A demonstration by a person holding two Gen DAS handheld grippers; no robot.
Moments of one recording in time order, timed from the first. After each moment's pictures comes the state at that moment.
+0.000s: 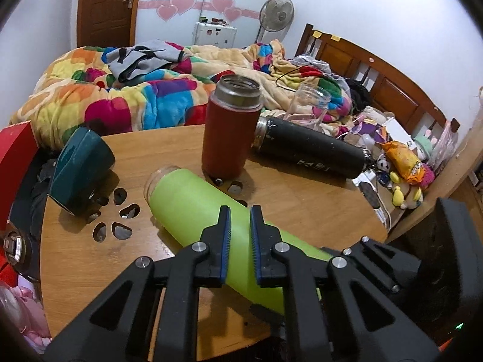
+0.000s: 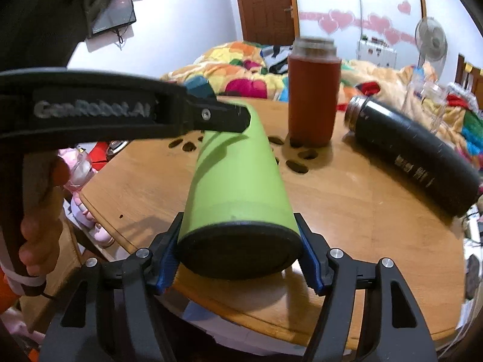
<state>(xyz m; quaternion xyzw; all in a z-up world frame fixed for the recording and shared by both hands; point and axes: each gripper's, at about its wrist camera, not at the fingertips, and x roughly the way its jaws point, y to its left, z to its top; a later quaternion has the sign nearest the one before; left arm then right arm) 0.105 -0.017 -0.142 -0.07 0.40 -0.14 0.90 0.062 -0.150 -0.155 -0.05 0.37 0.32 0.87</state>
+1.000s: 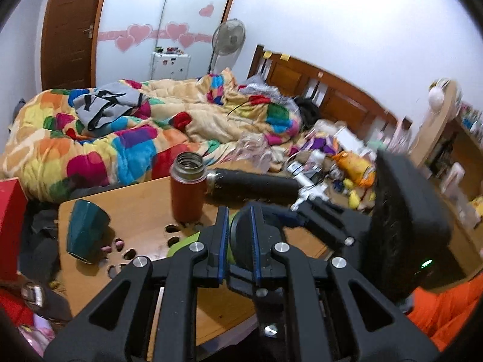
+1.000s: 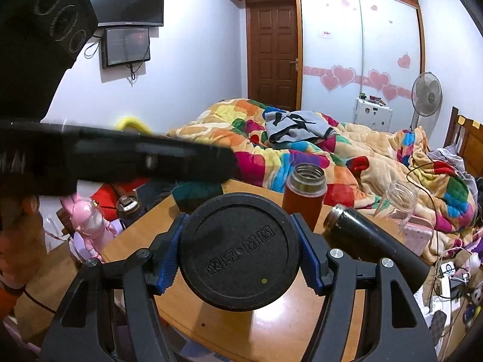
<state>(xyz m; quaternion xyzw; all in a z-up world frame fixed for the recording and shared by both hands) 0.080 -0.011 -0.036 -0.05 0.35 -0.24 0.90 0.066 -0.147 -0.055 -0.06 0.26 0.33 0.90</state>
